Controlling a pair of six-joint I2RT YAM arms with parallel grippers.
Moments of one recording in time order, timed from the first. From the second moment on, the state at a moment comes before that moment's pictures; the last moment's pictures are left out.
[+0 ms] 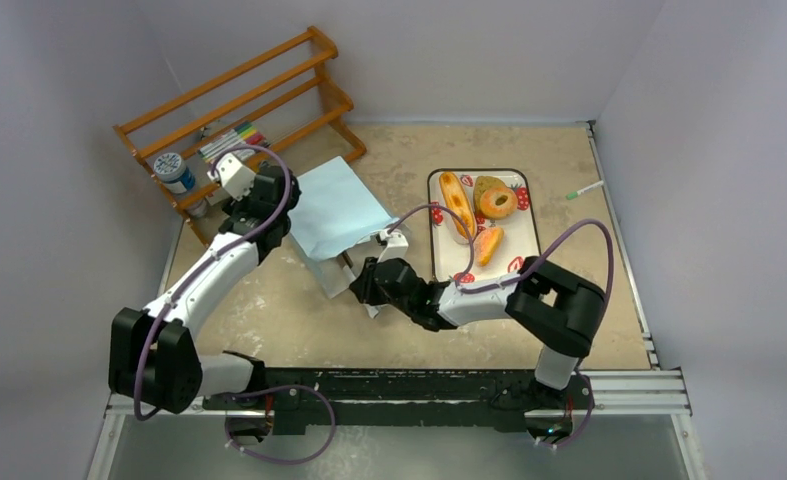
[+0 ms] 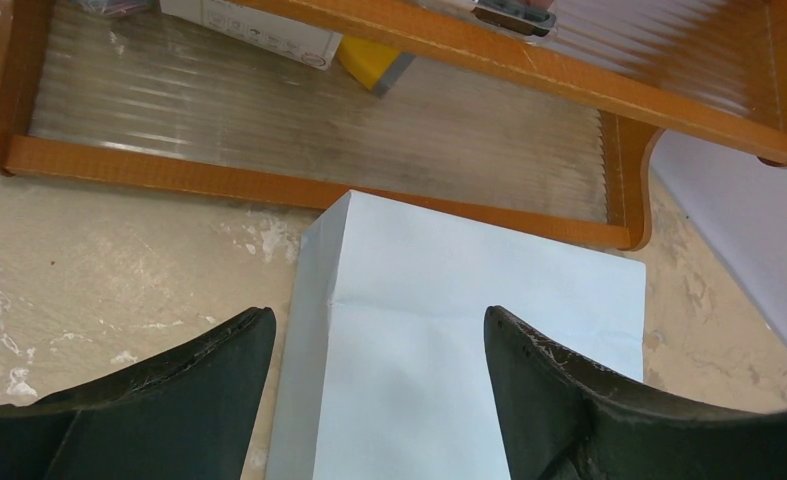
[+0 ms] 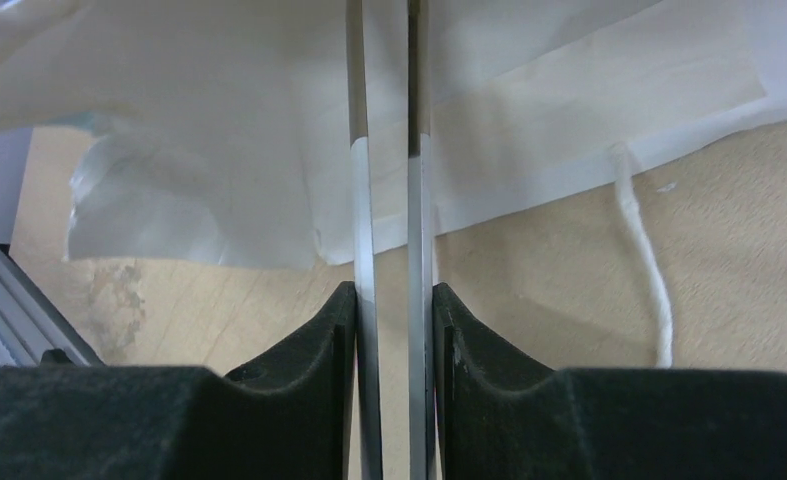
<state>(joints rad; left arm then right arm) -0.30 1.28 0.94 -0.28 -0.70 -0.92 1.10 1.75 0.80 0.42 0.32 0.82</state>
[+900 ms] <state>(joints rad) -0.29 1.37 0.96 -0.22 -0.68 -0.90 0.95 1.83 0.73 0.67 0.02 0.89</state>
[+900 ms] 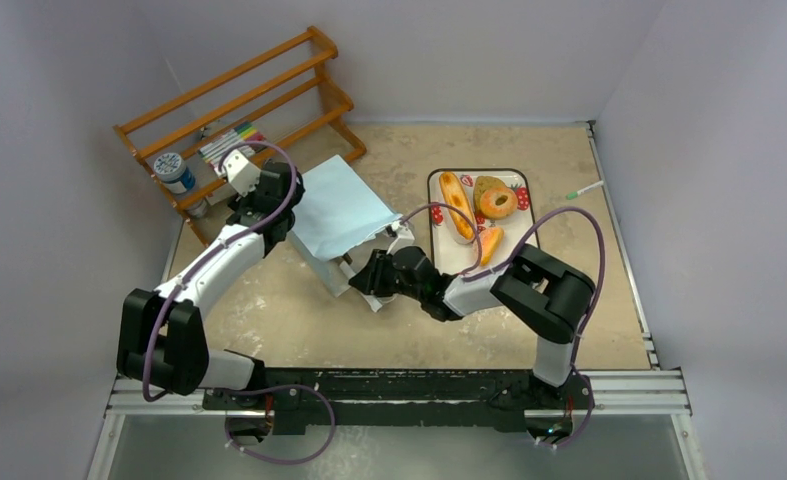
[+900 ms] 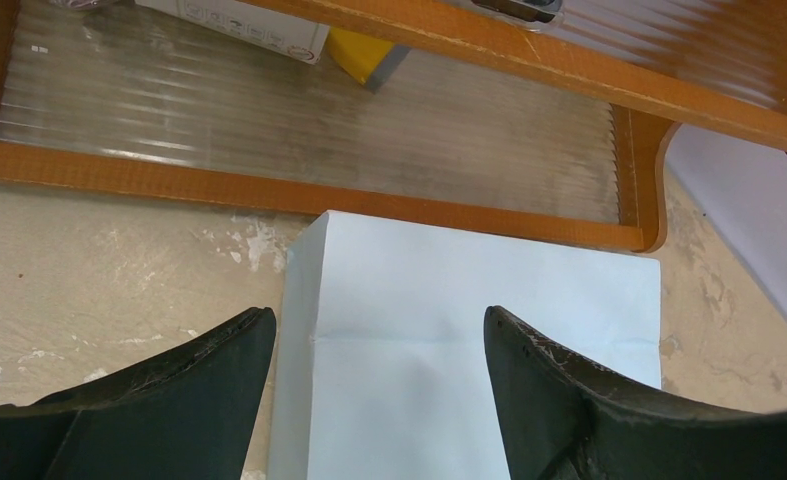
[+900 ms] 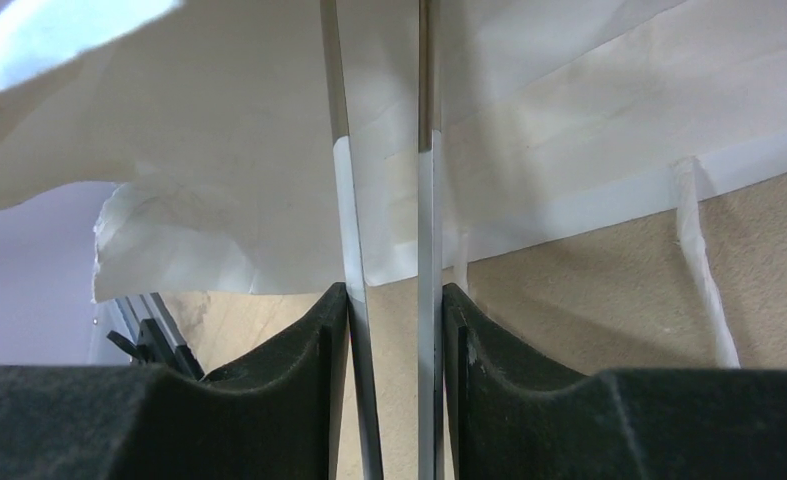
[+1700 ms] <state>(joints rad) -0.28 1.52 0.95 -0.16 -0.64 -0.89 0.89 1.95 0.93 0.55 -0.02 0.87</state>
